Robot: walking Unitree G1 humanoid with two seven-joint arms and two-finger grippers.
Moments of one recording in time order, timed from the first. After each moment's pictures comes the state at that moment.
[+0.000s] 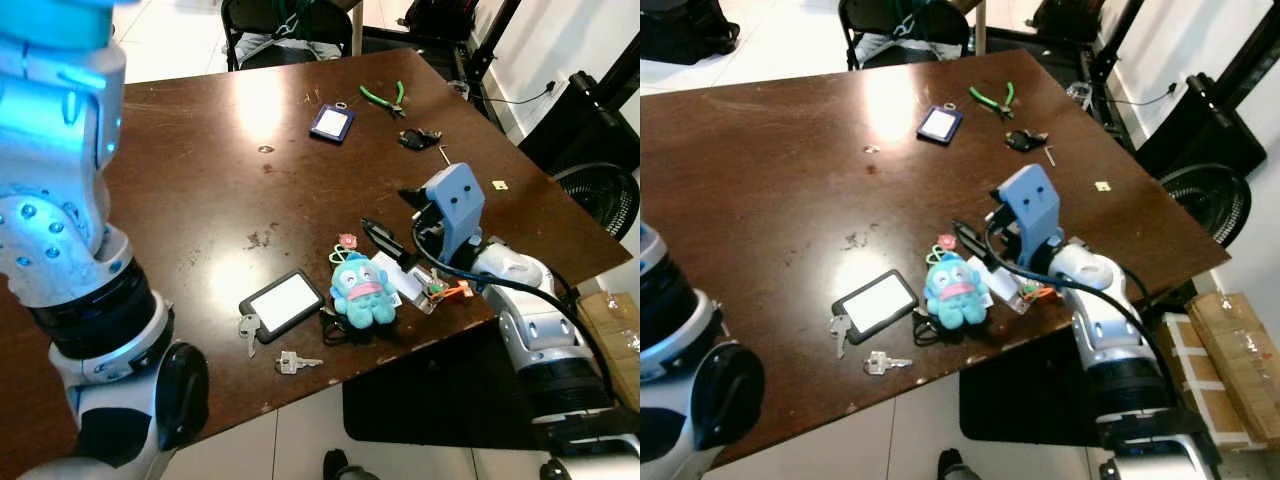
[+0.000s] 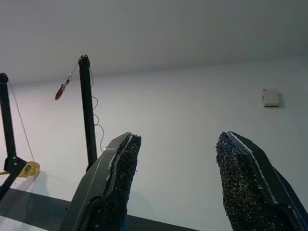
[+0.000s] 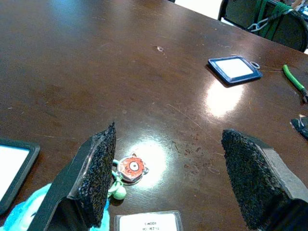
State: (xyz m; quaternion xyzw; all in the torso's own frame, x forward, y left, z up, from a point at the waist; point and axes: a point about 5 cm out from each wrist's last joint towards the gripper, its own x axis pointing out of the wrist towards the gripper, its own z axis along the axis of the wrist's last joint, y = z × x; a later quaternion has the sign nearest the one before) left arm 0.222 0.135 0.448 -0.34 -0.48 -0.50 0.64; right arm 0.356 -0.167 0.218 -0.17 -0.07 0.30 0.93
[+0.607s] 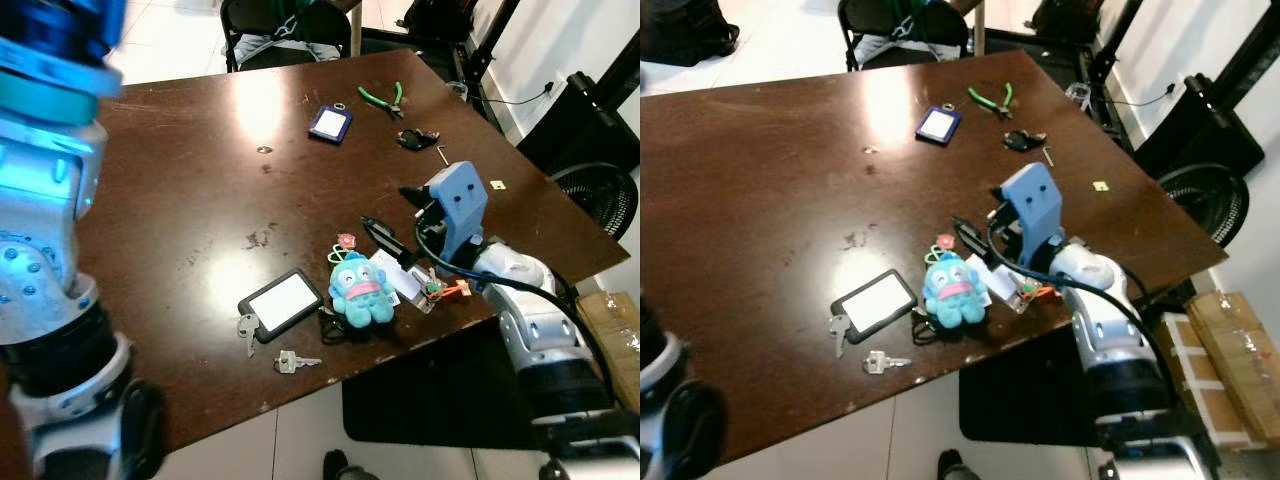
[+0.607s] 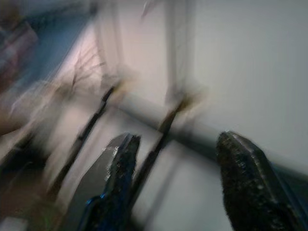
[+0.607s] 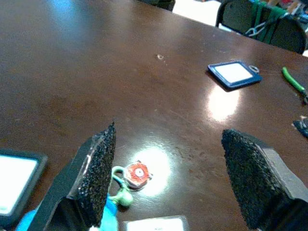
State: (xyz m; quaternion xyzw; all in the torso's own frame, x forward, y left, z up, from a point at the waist) left arm 0.286 0.128 0.340 -0.26 -0.24 -0.34 0.87; right arm 0.350 -0.163 0.216 -0.14 -0.08 0.30 0.94
